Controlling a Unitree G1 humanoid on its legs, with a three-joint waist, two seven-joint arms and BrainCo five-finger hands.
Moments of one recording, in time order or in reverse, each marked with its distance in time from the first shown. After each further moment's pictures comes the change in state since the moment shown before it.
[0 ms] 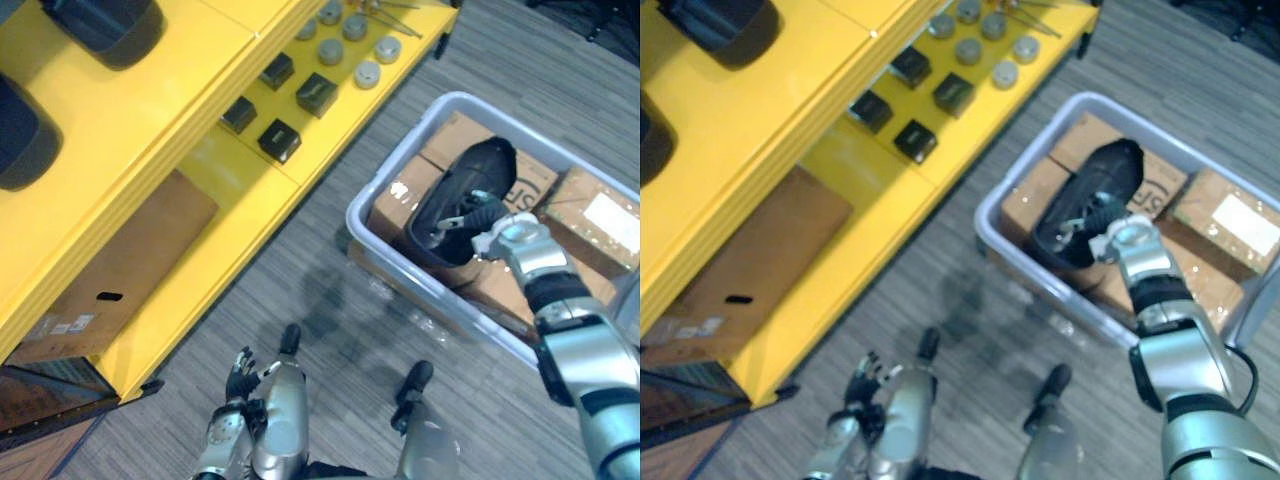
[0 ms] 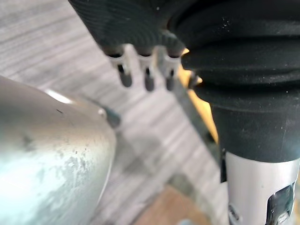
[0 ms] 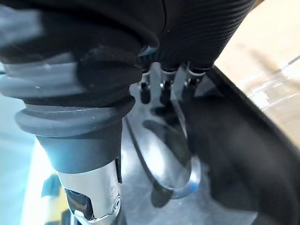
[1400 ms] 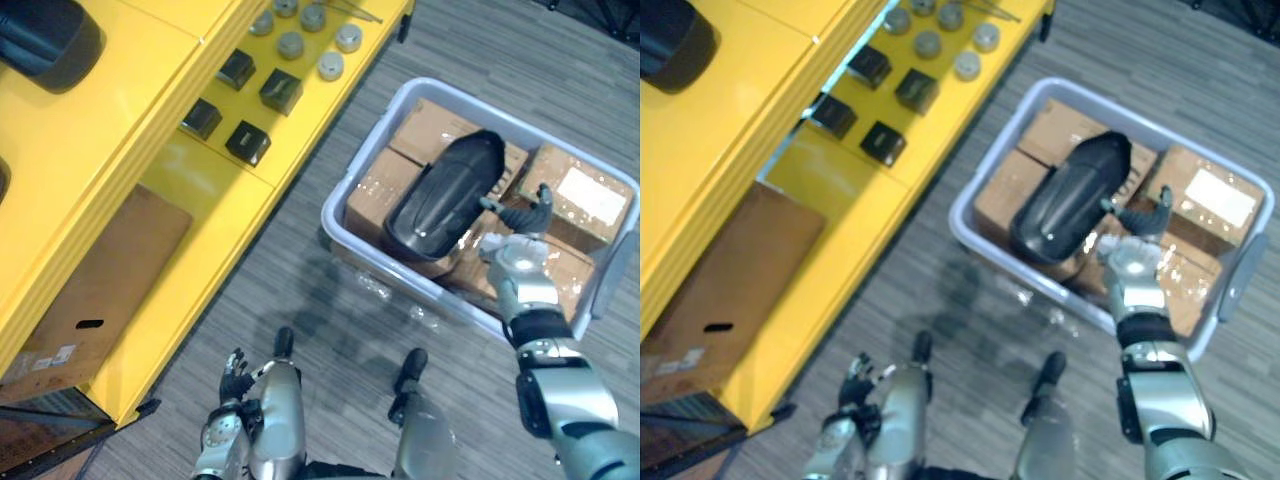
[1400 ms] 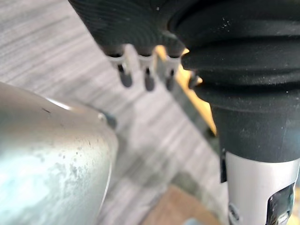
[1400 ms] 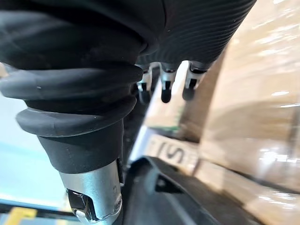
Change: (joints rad) left arm 0.000 -0.011 -0.002 0.023 -0.011 -0.027 0.040; right arm 0.177 0.134 -0.286 -0.141 0.222 -0.210 -0.638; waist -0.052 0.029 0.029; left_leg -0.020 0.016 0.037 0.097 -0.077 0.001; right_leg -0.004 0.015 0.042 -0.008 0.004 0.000
